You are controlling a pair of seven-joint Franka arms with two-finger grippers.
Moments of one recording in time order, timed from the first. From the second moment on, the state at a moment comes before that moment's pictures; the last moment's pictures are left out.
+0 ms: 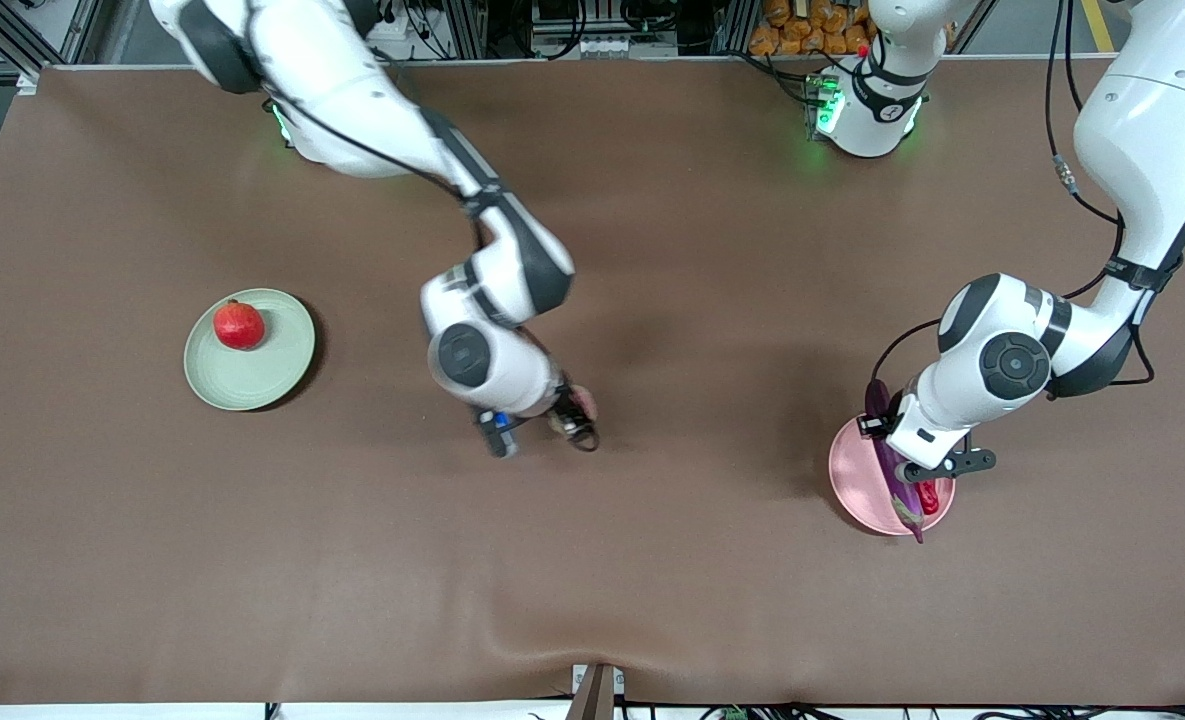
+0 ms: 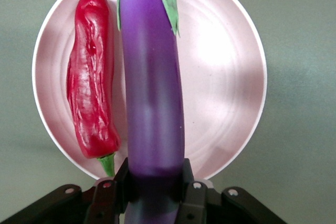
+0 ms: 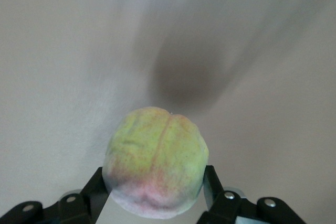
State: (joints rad) left arm 0.54 0.70 -0.76 -1.83 0.60 2.24 -0.69; right arm 0.57 0.79 -0.04 -1.27 0.41 2.00 1.37
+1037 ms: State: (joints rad) left arm 0.45 0.73 -0.69 -1.76 0.61 2.24 -0.68; right arm -0.05 0.47 -0.05 -1.91 0.11 1.93 0.14
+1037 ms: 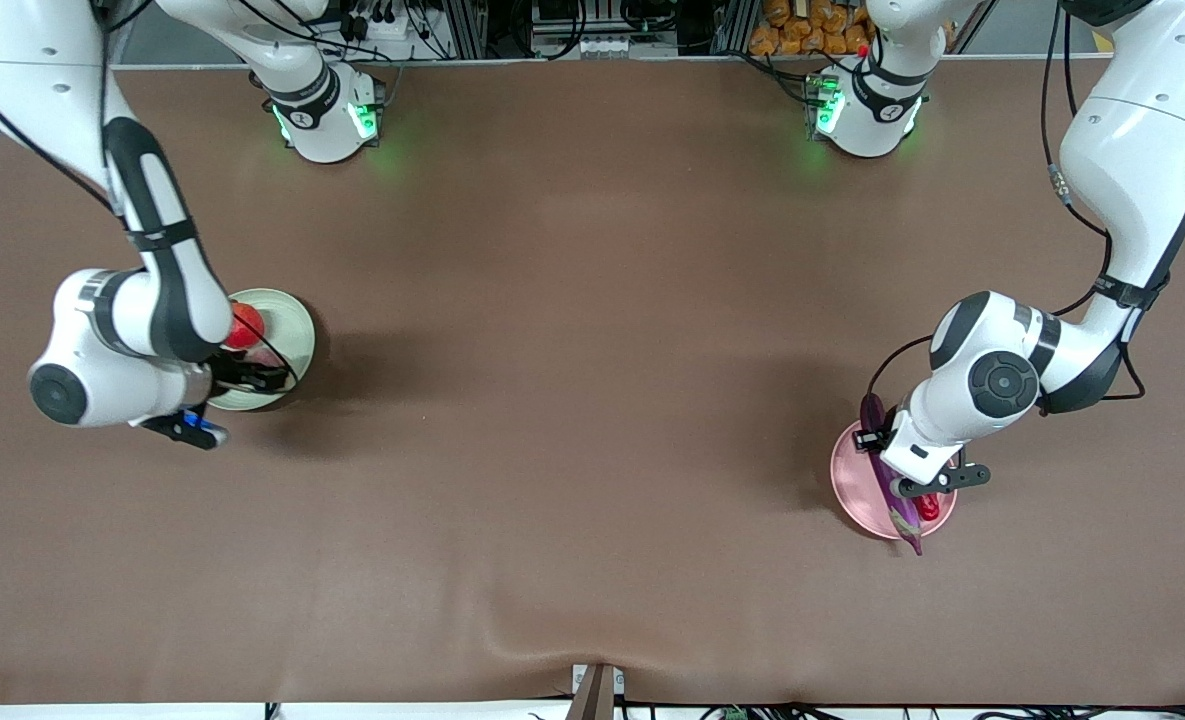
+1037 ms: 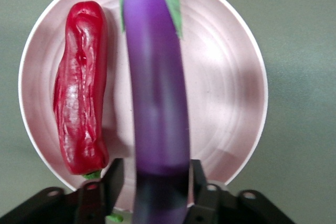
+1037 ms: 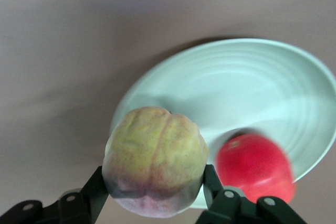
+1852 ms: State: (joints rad) left arm 0.46 0.73 -0.69 -1.74 0.61 2.24 -0.68; right arm -0.08 0.44 -0.02 -1.98 0.14 1.96 0.10
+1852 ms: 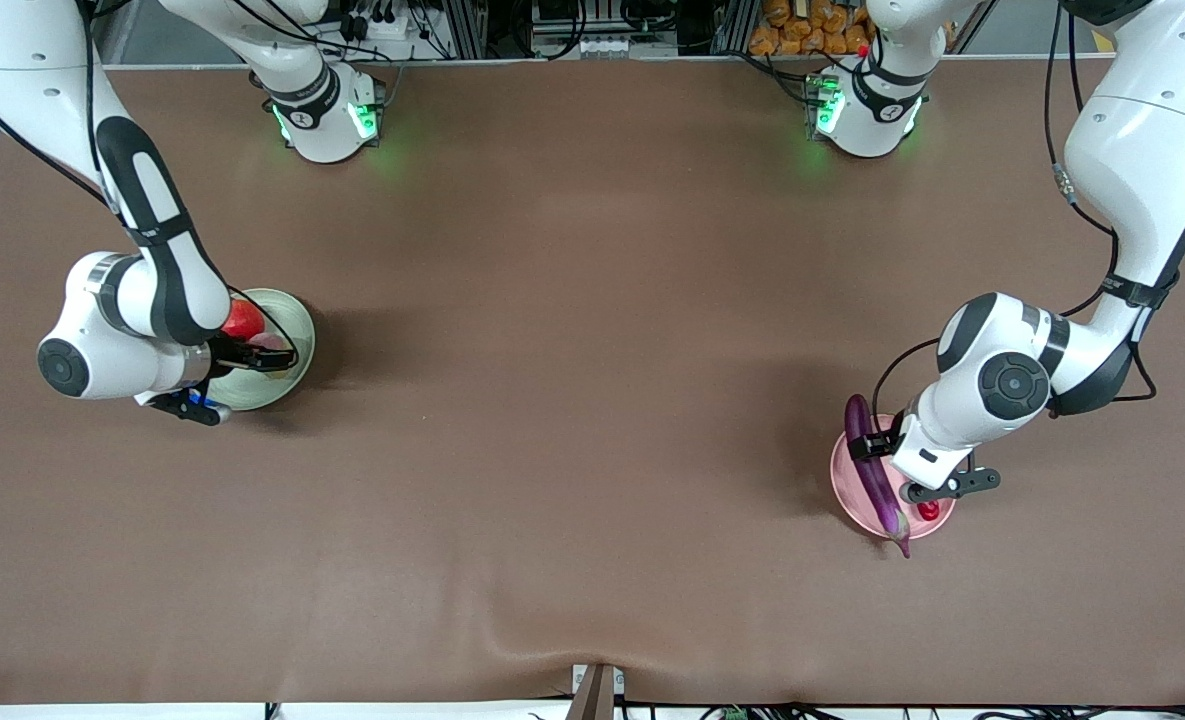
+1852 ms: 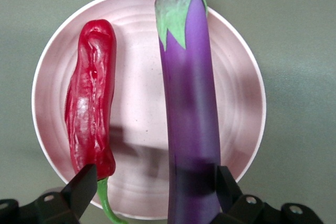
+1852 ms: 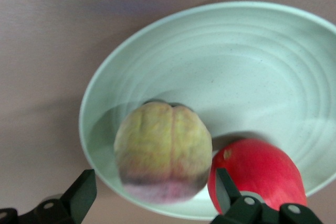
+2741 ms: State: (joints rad) left arm 0.48 0.42 -0.78 -1.58 0.55 1.90 -0.63; right arm 0.00 0.38 -0.01 -1.22 0.18 1.34 0.06
